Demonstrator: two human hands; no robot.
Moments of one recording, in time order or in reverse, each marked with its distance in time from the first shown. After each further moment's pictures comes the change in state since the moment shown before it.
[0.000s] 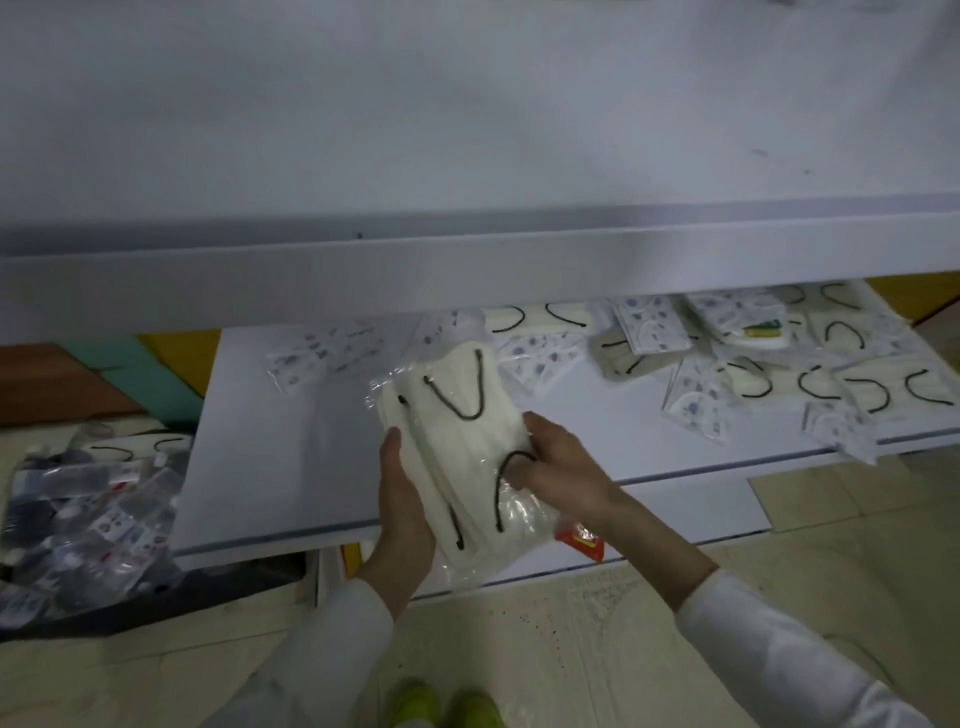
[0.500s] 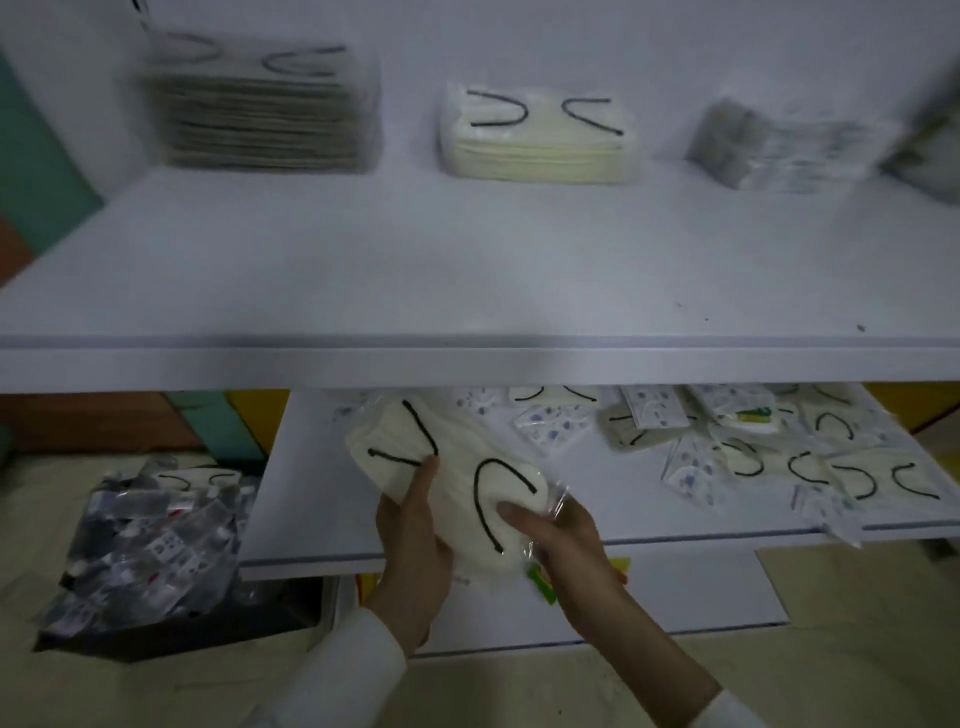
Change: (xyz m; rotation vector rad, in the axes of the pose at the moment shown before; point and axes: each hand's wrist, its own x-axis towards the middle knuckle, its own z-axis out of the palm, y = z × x) left_hand -0.101 0.048 0.018 -0.134 0.040 0.229; right_hand -0.080 -0.039 0.020 0.724 0.077 -0.007
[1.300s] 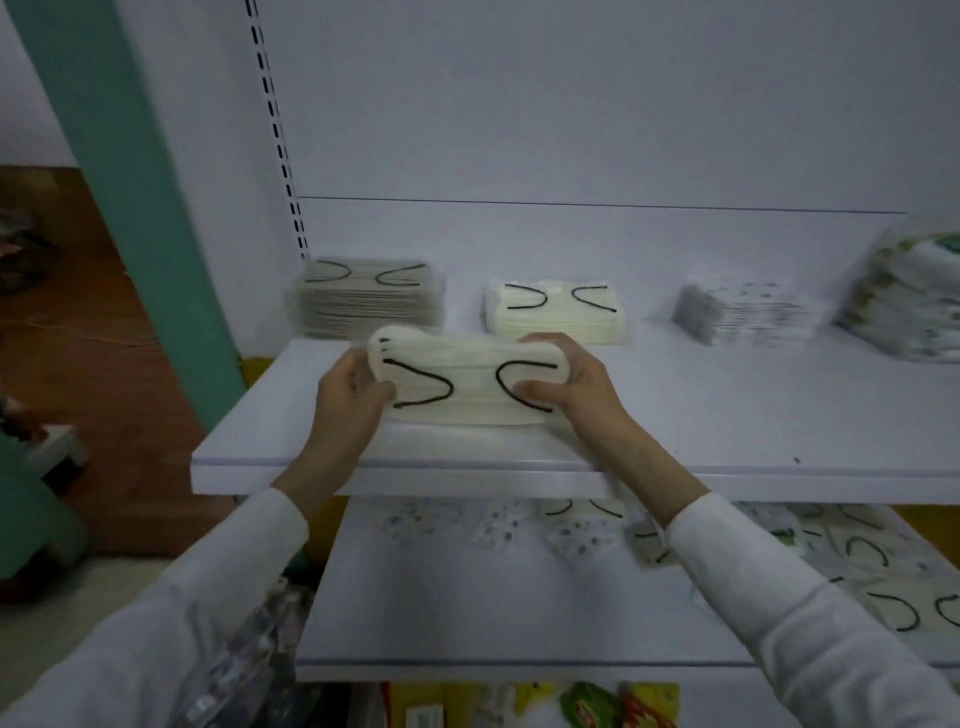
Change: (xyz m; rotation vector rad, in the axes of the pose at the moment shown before) left_hand -0.046 0.233 0.063 0.782 -0.250 0.913; right_hand 0.010 -0.221 0.073 -0.365 -0.222 -0.727
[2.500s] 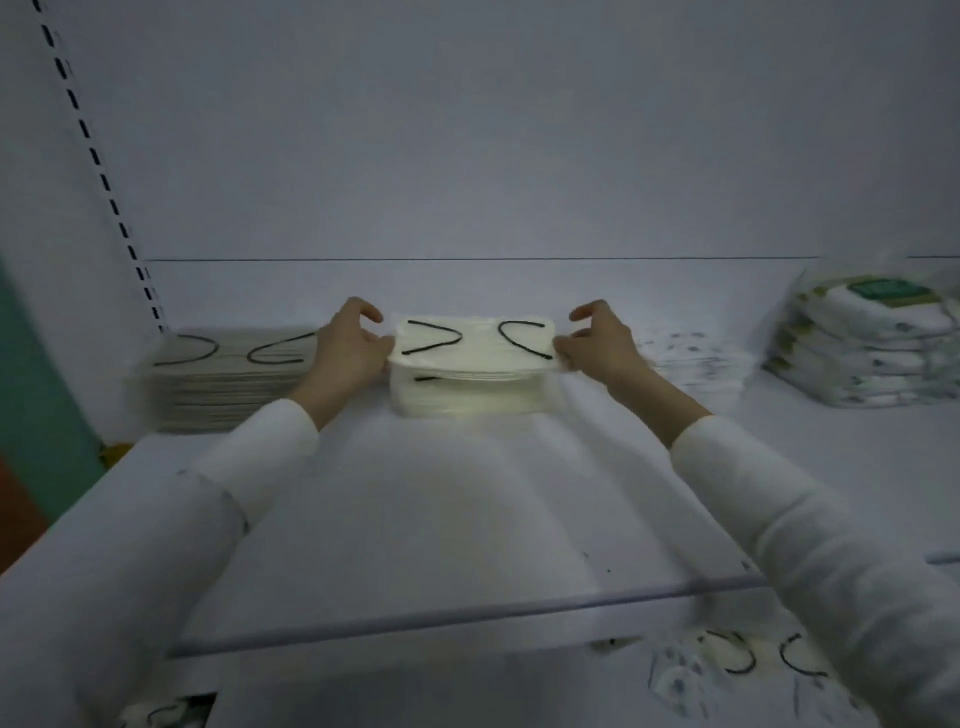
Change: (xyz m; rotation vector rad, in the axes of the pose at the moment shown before) left_hand 0.162 0.043 0.132 0.259 -0.100 0.081; right_hand 0.142 -0.004 -0.143 -0.494 0.349 0.218
